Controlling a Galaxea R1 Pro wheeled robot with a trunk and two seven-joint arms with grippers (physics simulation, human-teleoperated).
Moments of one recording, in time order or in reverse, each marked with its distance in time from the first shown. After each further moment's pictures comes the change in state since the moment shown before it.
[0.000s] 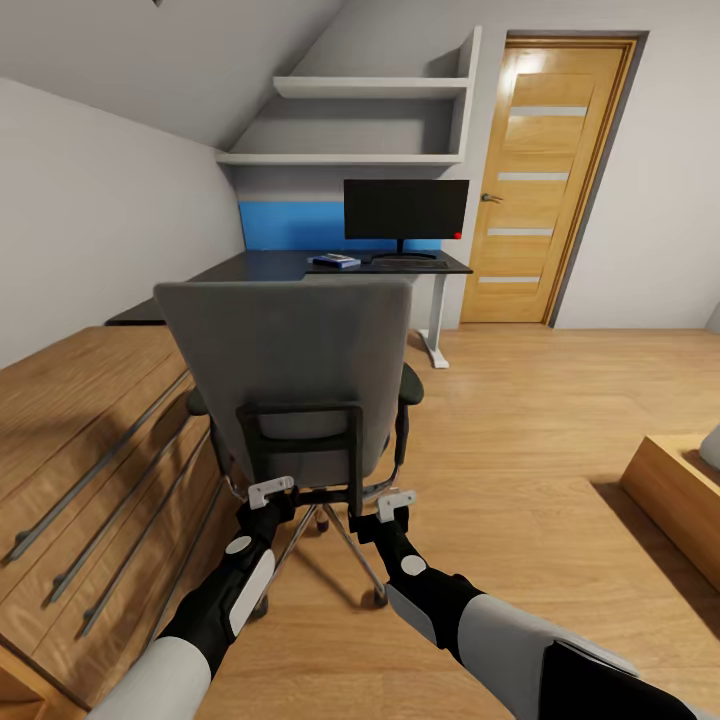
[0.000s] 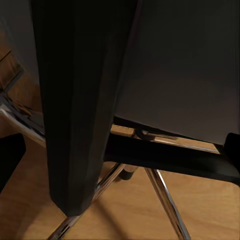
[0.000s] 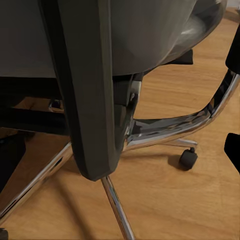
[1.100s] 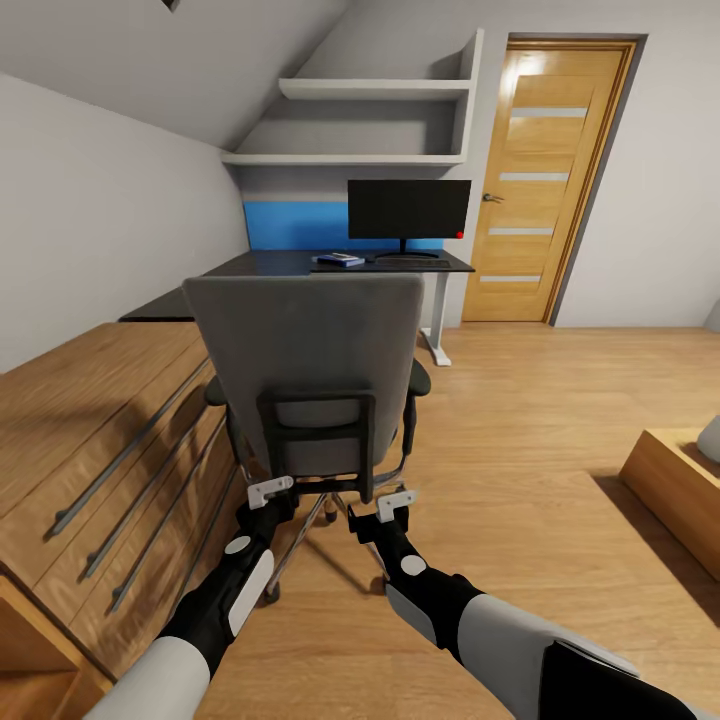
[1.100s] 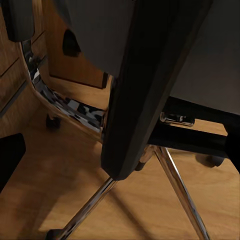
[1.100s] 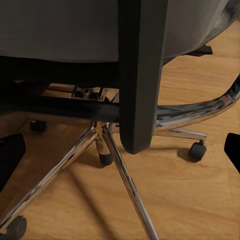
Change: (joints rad) left arm 0.000 0.003 -0.001 0.001 0.000 0.000 0.000; right arm 0.000 0.000 0.000 -0.001 0.000 0.000 0.000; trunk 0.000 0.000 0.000
